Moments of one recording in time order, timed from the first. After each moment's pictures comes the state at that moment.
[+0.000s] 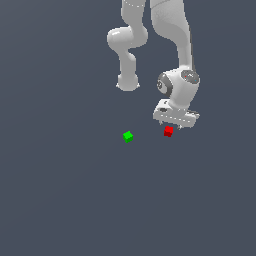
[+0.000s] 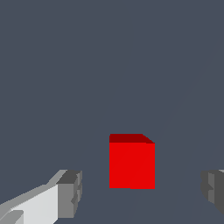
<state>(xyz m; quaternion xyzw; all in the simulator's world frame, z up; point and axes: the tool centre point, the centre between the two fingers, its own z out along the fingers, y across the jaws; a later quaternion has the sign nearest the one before) -0.138 0.226 0.071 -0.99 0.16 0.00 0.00</state>
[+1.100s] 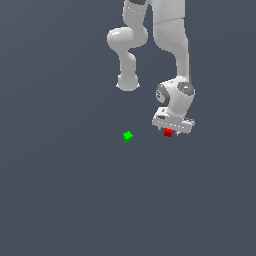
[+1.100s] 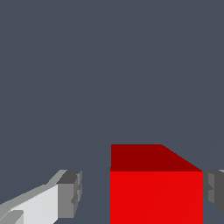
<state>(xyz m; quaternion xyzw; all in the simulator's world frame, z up) -0.139 0.228 0.021 -0.99 0.16 0.00 0.00</state>
